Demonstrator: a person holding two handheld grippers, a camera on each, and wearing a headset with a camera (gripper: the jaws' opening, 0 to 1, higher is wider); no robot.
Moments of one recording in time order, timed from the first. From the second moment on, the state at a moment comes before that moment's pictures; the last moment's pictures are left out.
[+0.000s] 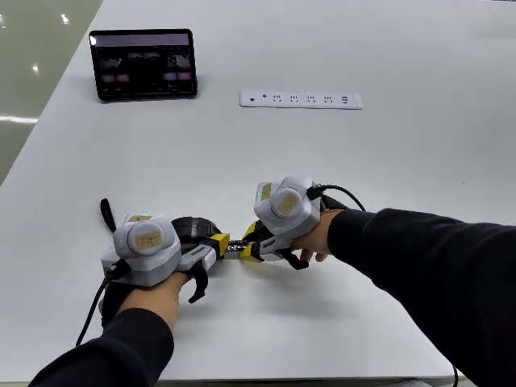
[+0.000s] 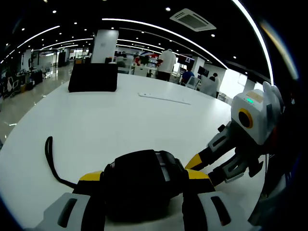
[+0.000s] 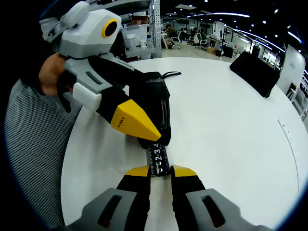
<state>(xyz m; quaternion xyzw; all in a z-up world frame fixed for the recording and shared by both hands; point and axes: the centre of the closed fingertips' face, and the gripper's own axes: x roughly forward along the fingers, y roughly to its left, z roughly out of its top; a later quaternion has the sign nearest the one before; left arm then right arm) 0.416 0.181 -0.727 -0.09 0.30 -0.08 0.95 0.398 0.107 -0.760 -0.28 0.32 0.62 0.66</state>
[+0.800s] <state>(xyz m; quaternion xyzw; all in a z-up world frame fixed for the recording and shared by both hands) 0.417 0.182 -0.726 -0.09 0.30 -0.08 0.95 0.395 0.098 -0.764 -0.28 0.33 0.62 0.66</state>
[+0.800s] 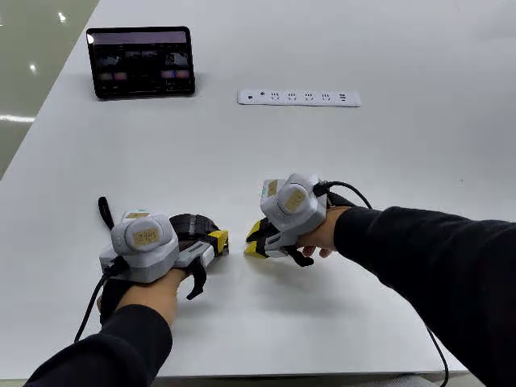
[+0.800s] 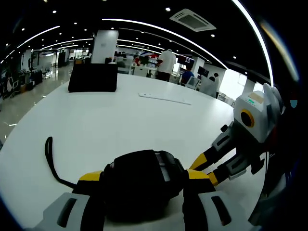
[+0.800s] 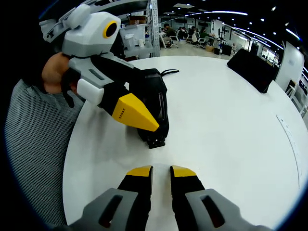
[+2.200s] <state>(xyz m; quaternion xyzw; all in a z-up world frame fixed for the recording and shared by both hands) 0.371 0.234 -0.684 0.00 0.30 -0.30 0.91 0.372 -0.048 -0.694 -0.19 0.29 0.51 0.79</state>
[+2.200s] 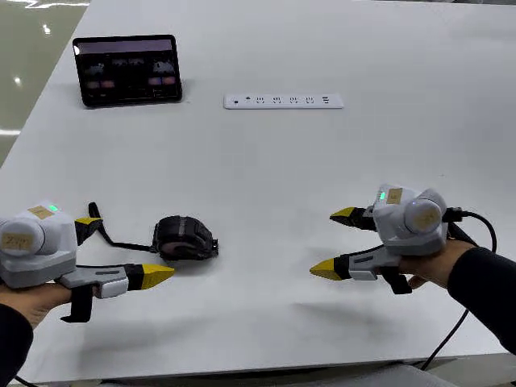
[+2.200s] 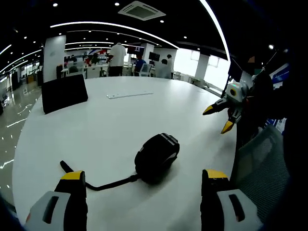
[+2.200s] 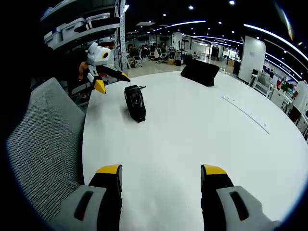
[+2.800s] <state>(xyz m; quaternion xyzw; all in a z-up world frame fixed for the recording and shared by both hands) 0.332 0.262 -0.674 0.02 0.31 -0.31 0.90 0.348 -0.128 -0.668 -0.18 0.29 0.45 0.83</state>
